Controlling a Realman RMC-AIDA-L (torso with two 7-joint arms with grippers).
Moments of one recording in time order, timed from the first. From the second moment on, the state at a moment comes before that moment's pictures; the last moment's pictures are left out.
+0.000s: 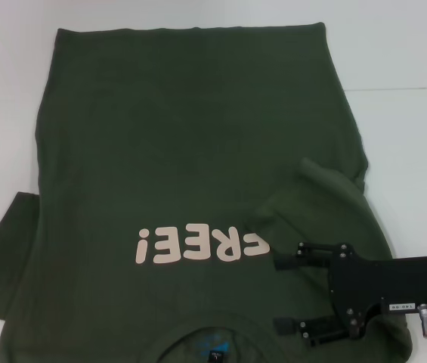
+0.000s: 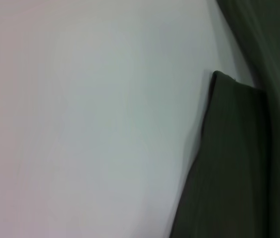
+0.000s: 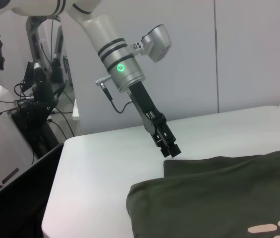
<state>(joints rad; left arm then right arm) -0.51 -2.07 0.38 1.12 2.83 1.59 -2.42 0.51 2.09 -0.72 -0.57 -2.08 -1.72 1.07</state>
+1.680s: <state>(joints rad) -0.51 -2.08 0.39 1.09 2.85 1.58 -2.42 0.51 2.09 -0.72 -0.57 -2.08 -1.72 1.07</state>
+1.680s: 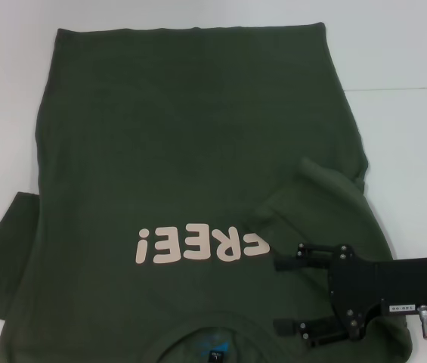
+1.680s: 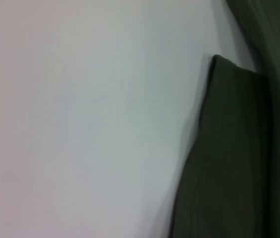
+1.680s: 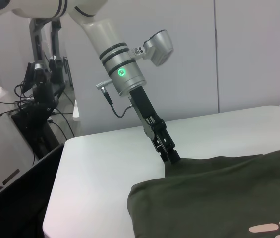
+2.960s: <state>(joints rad) -0.53 -2.08 0.39 1.07 2.83 1.56 -2.42 0.50 2.09 -0.72 -0.57 -2.08 -1.73 1.07</state>
